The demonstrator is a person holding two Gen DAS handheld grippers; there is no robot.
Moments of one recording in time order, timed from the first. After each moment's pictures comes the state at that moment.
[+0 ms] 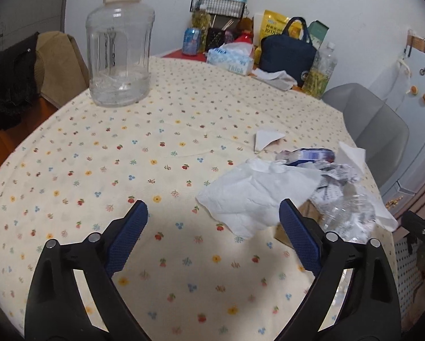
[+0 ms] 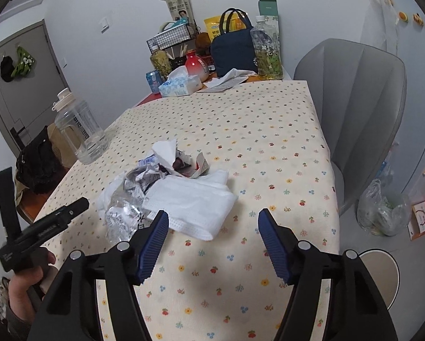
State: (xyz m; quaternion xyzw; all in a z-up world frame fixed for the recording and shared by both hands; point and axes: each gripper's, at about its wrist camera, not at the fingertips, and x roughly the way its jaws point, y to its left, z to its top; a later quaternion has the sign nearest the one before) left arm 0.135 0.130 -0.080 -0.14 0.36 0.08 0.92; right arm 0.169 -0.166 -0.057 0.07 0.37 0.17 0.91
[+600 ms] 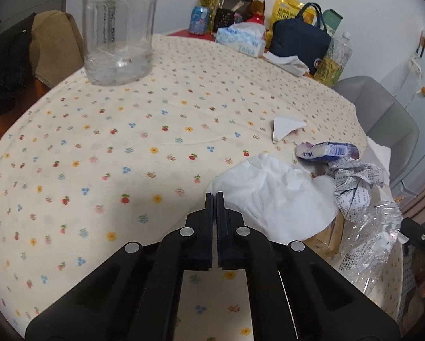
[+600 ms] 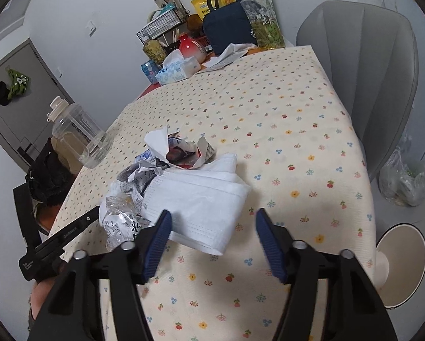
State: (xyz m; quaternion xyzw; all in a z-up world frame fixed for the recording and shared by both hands) left arm 0.152 0.143 -0.099 -0.15 0.39 0.08 0.91; right arm 0.198 -0.160 -0.087 0.15 0.42 0.20 0.87
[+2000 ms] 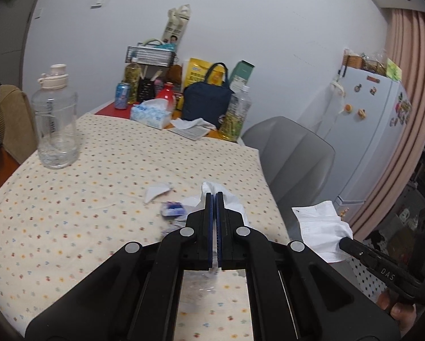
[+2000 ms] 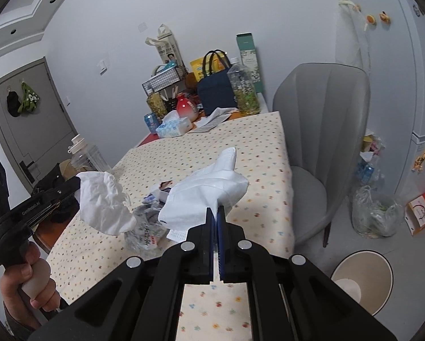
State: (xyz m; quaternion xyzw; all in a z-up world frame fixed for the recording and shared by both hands) left arm 0.096 0.022 0.035 -0.13 0.25 -0.05 0.96; right arm 0.106 -0.252 -0.008 0.13 0.30 0.16 0.93
